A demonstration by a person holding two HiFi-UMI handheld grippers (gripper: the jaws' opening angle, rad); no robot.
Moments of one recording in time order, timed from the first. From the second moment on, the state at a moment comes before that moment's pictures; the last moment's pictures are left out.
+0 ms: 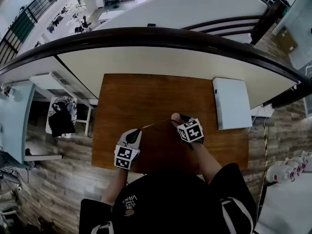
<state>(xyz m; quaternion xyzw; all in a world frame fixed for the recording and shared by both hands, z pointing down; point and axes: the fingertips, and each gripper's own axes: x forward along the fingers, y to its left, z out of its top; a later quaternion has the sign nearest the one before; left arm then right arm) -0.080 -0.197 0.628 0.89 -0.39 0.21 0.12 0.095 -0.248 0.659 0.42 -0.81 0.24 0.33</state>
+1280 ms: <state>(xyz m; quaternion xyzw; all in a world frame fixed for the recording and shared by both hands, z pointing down) -0.009 -0.277 0.729 0.86 -0.37 0.31 0.18 0.182 -0.252 0.722 0.51 -0.74 0.26 0.36</state>
